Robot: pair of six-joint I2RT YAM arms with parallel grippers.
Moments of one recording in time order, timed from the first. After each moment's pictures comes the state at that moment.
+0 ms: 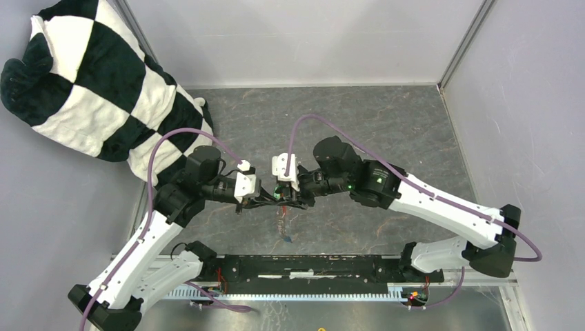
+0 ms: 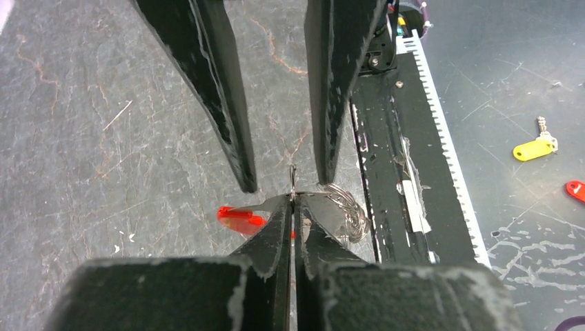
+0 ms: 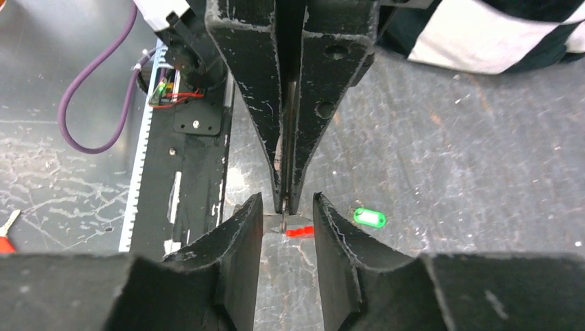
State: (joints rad) left arm -0.55 0.80 0.91 -0.64 0.98 0.62; right arm 1.11 1.31 1.34 -0.51 -0.41 -0.31
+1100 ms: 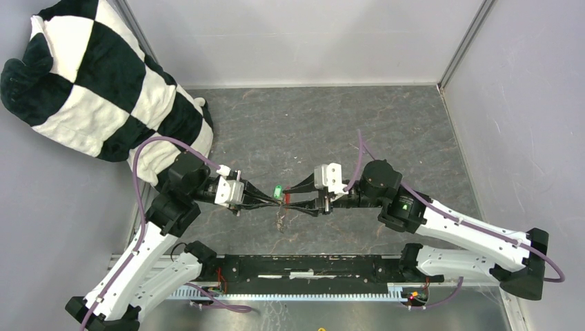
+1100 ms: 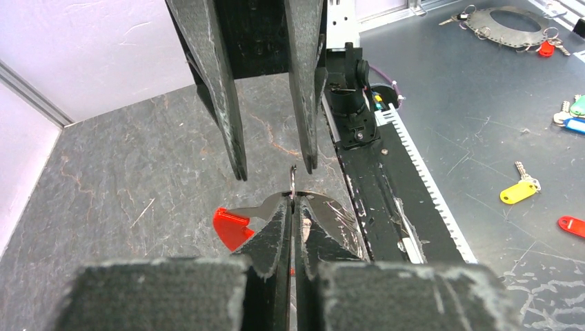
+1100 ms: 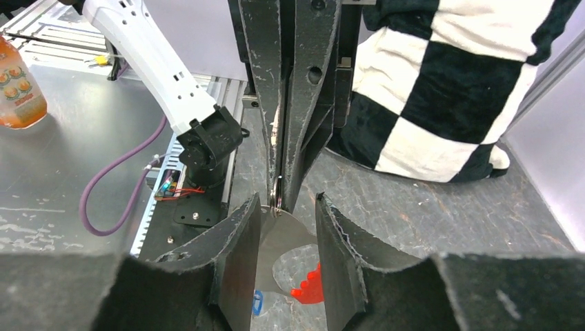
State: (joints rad) left arm -0.55 0.71 0.85 -0.30 1.16 0.42; right arm 1.10 0.98 0.92 0.11 -0.46 -0.19
